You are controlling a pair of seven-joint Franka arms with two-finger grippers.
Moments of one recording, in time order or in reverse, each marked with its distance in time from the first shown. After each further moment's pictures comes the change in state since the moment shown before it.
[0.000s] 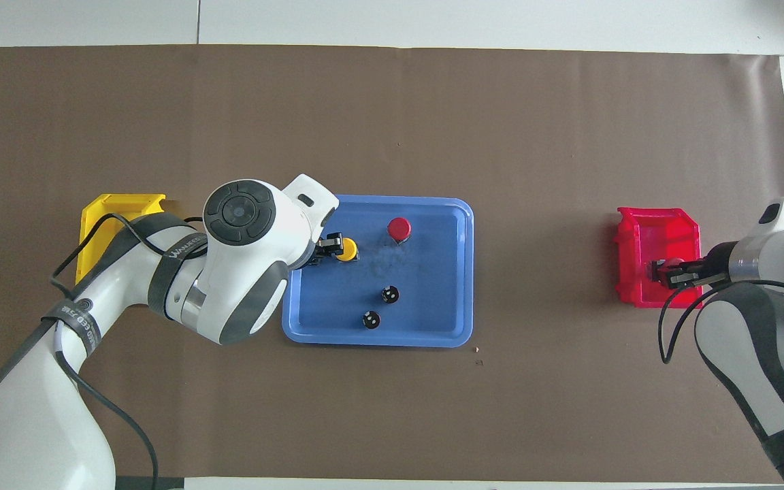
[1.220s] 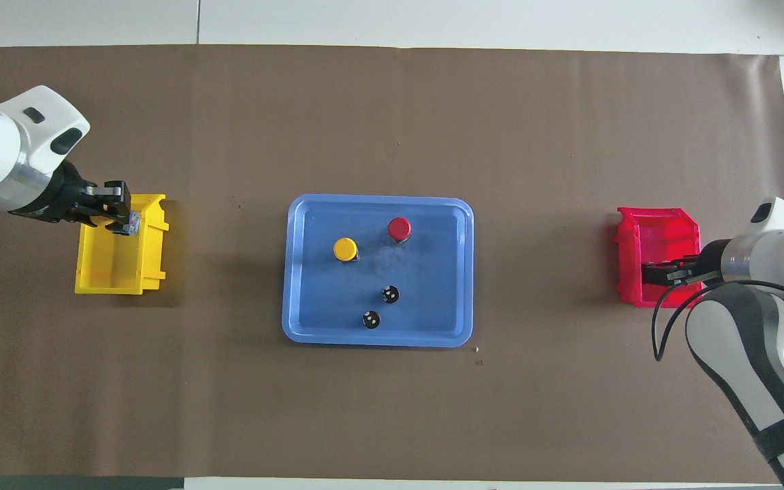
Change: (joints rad) left arm 0.452 -0.174 0.049 0.210 0.002 -0.482 0.513; right arm 0.005 0.016 0.003 0.061 0.000 -0.051 -0.003
